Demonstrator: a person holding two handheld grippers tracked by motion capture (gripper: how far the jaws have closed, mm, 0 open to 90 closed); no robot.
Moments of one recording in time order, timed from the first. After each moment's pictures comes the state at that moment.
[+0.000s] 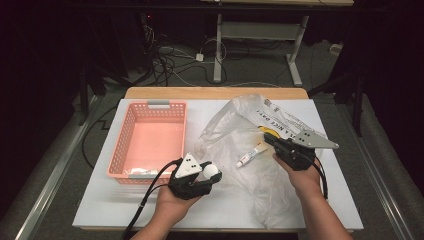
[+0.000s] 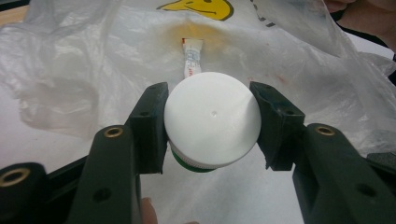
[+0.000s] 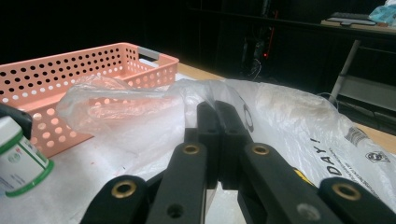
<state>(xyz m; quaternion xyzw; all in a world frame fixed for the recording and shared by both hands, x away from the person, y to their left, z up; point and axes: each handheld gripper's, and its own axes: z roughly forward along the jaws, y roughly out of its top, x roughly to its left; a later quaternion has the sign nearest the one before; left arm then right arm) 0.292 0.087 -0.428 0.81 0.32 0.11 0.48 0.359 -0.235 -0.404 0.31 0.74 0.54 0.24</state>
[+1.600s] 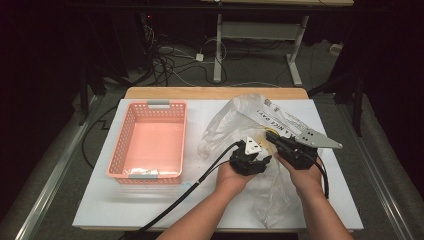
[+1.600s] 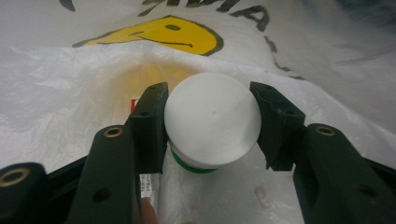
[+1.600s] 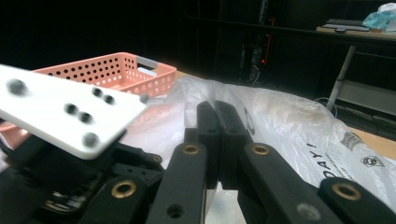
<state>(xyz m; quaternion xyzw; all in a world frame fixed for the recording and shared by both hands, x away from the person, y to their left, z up) 0.377 -0.060 -0.465 0.82 0.30 0.11 0.48 0.359 -0.239 -0.401 0.32 0.73 0.56 0.24</state>
